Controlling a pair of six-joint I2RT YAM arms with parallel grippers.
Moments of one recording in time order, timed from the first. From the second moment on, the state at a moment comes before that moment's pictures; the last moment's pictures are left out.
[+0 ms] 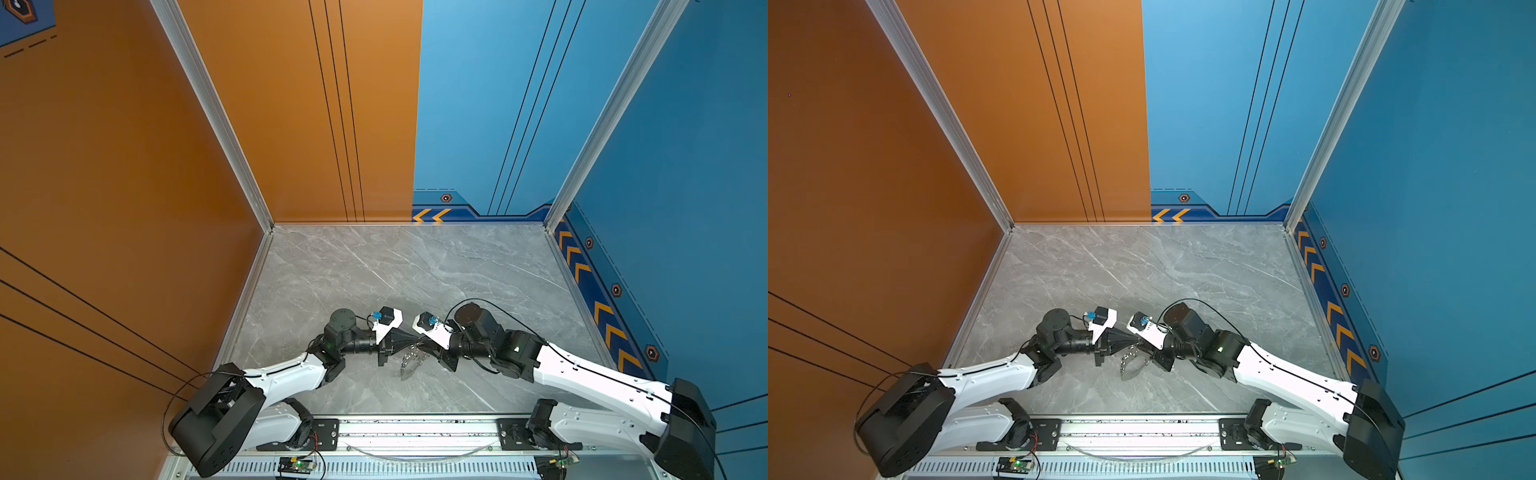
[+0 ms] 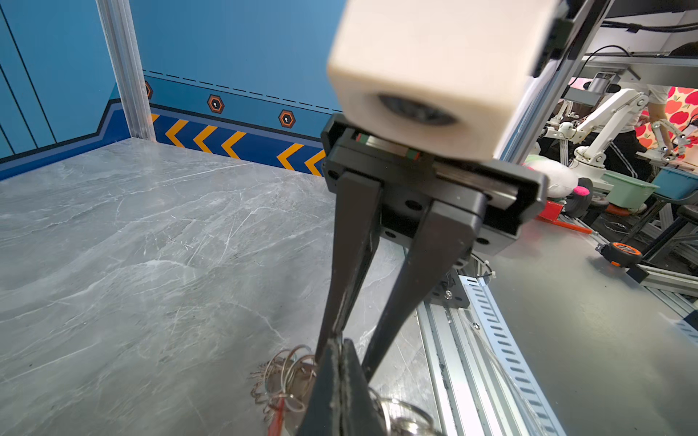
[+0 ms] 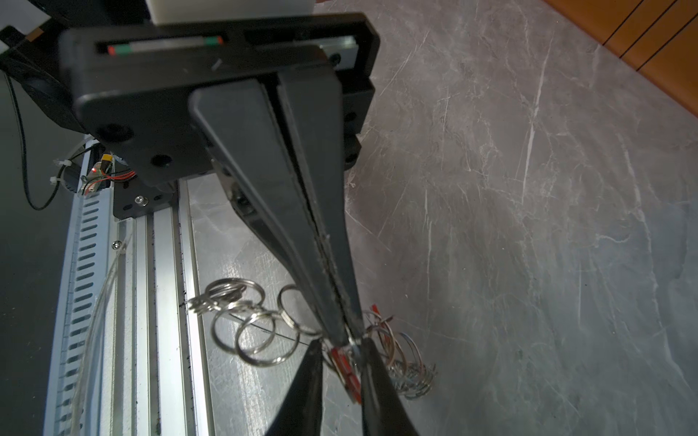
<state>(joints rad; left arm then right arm) -0.64 1.23 0.34 0.79 0.85 -0.10 0.94 1.11 0.74 -0.29 -0.22 -0.16</state>
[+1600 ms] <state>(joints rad) -0.90 1.13 0.39 0.78 -0.11 -0.25 1.18 1.26 0.30 0.72 0.30 -0.17</state>
